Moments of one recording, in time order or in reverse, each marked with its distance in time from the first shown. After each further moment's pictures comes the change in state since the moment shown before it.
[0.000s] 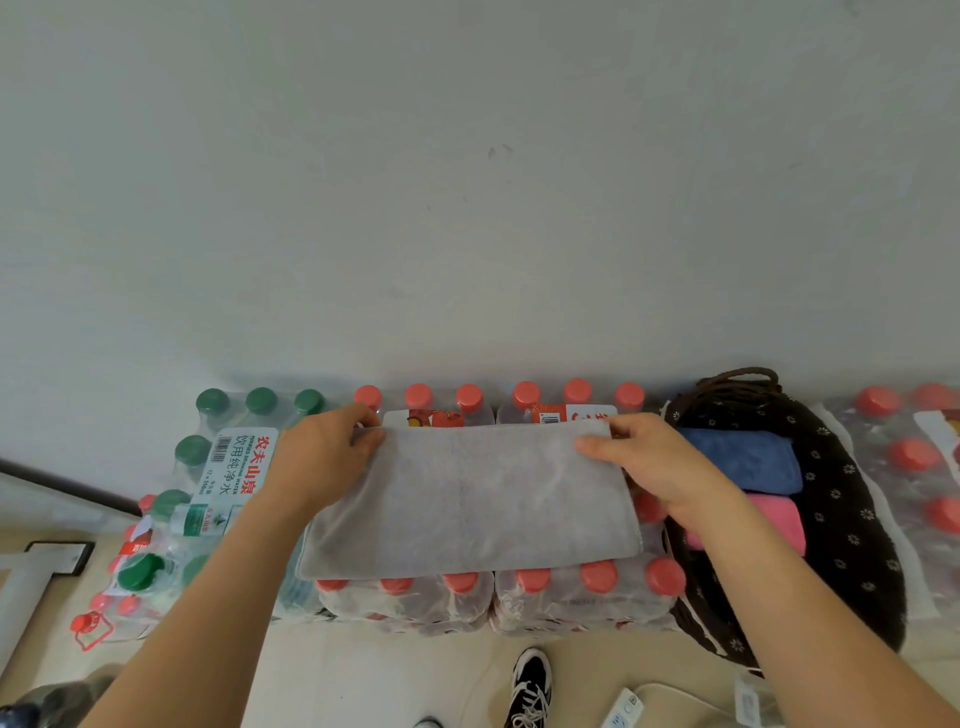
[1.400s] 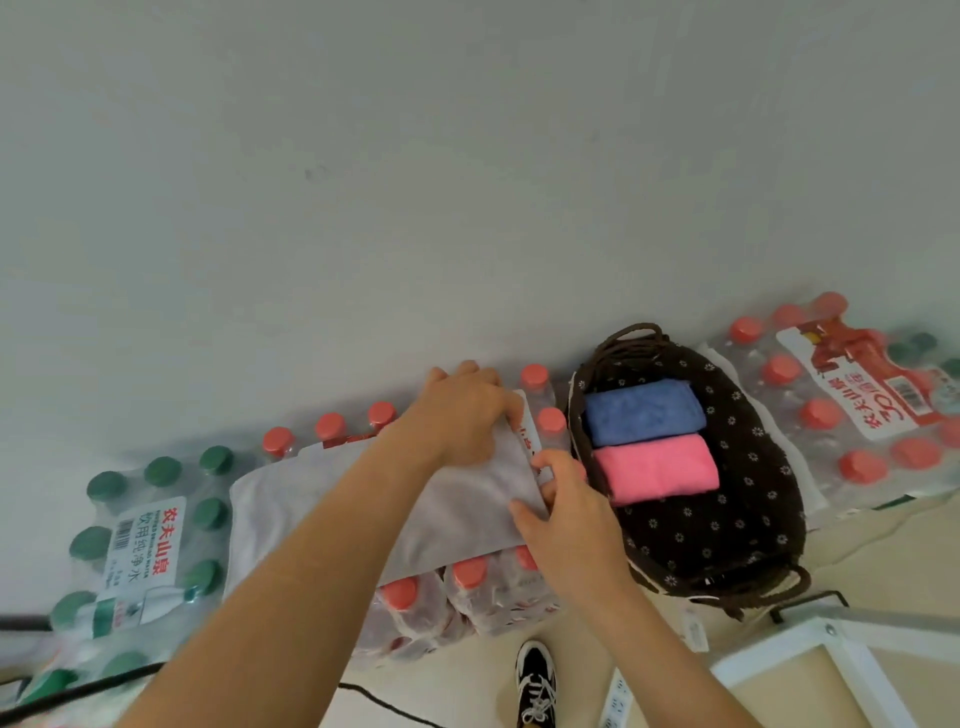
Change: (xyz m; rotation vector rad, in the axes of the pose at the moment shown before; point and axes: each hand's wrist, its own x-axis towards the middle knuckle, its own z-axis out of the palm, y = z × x) left_hand 0.017 0.199 0.029 0.392 -0.292 0.791; right_hand -0.057 0.068 0.049 -0.352 0.515 -0.164
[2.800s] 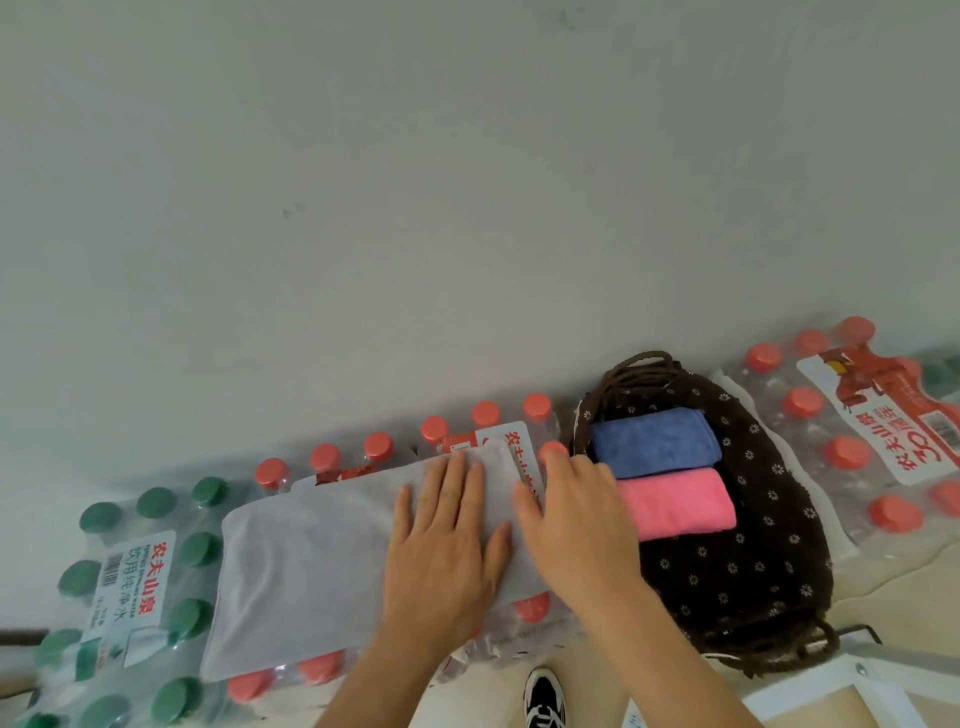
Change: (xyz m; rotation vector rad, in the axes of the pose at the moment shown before) left_hand -0.061 0.032 0.108 -0.052 0.322 -0.351; right_hand 0.039 -0.012 -0.012 -0.416 0.143 -0.172
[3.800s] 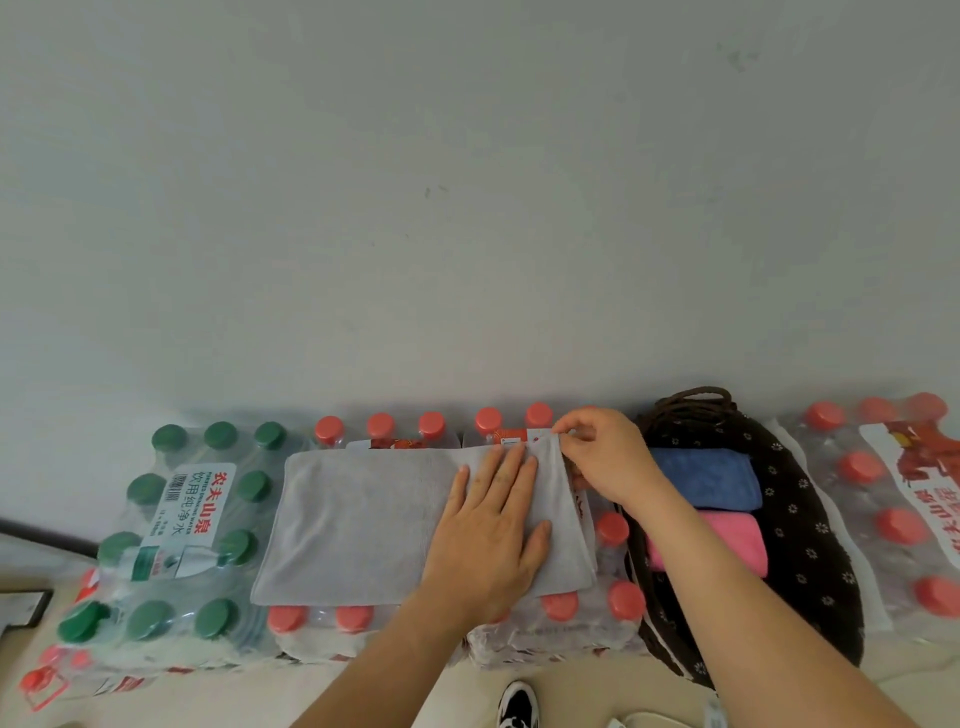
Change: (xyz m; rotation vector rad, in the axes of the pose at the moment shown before) left_hand 0.006 0.000 -0.002 -0.166 0.007 0.033; right_hand 0.081 0.004 0.001 0.555 -0.422 0.097
